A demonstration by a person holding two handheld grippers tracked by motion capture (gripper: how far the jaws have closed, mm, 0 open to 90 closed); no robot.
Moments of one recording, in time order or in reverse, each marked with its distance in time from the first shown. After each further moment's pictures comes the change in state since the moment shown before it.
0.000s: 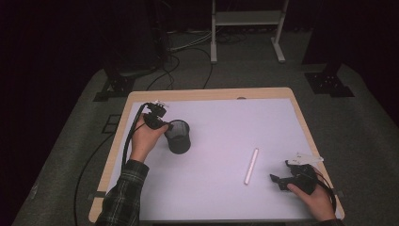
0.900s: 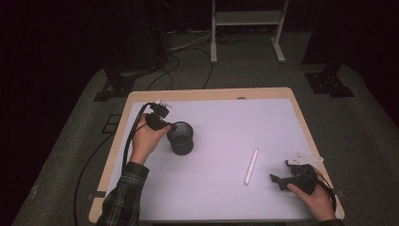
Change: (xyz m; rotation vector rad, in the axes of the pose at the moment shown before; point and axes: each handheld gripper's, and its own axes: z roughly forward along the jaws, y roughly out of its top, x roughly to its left) left arm -0.018 0.004 -0.013 -0.011 -0.065 0.031; right arm 0.000 0.000 0.000 -0.001 -0.001 -0.001
